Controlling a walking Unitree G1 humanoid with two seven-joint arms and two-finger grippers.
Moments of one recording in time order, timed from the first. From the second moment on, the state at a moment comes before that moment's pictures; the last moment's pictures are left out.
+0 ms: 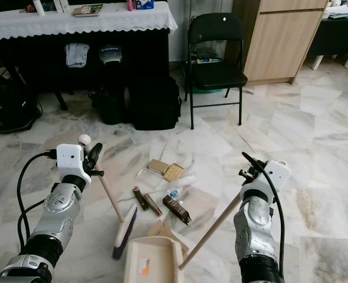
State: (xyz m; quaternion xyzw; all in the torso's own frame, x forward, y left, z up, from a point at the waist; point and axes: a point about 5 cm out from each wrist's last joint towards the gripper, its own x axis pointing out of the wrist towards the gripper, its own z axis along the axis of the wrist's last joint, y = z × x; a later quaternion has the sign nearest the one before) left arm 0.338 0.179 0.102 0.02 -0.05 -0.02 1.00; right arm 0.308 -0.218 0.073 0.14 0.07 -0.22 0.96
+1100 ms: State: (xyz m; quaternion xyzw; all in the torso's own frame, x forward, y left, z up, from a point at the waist) left arm 0.340 0.179 0.105 0.03 -0.05 -0.04 1.00; right arm 0.309 -0.207 0.060 0.25 0.19 -0.19 0.93
